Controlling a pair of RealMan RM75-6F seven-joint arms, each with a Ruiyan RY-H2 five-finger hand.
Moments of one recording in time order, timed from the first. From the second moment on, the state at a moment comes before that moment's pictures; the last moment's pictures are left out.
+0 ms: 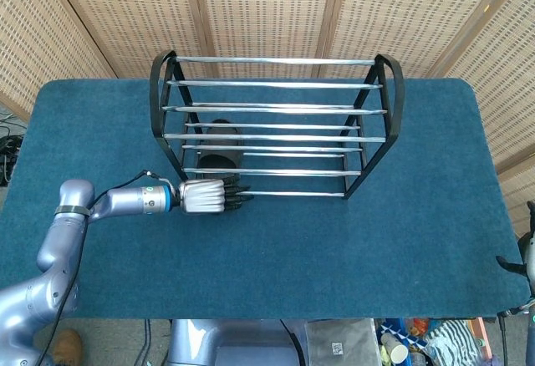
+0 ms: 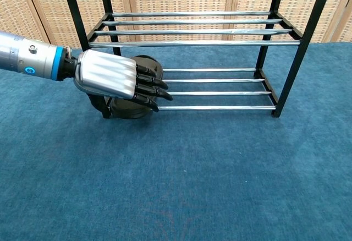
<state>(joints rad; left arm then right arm) -1.09 -1.82 0.42 -0.10 2.11 1.35 -0.40 0.11 -1.11 0.20 -1.61 -1.02 1.36 -0.27</state>
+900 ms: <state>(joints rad) -0.56 -1.46 0.36 -0.81 1.85 1.77 -0.24 0.08 -1.06 0.14 -1.76 -1.16 1.42 -0.27</state>
